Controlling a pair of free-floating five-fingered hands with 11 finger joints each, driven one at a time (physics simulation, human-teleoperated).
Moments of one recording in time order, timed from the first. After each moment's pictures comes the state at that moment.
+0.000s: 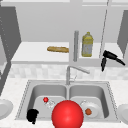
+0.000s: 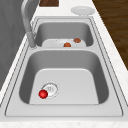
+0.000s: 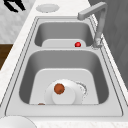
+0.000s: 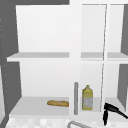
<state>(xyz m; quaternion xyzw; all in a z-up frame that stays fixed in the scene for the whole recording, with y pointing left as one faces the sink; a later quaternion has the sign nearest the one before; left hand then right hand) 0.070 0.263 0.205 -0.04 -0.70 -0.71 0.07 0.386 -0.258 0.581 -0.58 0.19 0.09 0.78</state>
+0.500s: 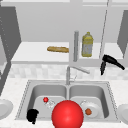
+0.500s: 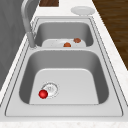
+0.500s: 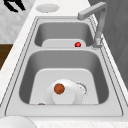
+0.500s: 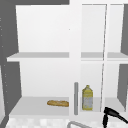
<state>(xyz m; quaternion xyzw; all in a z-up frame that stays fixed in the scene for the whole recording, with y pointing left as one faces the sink) 0.070 0.263 0.205 -0.04 -0.70 -0.71 0.07 0.357 -0.253 0.565 -0.58 0.16 0.08 0.79</state>
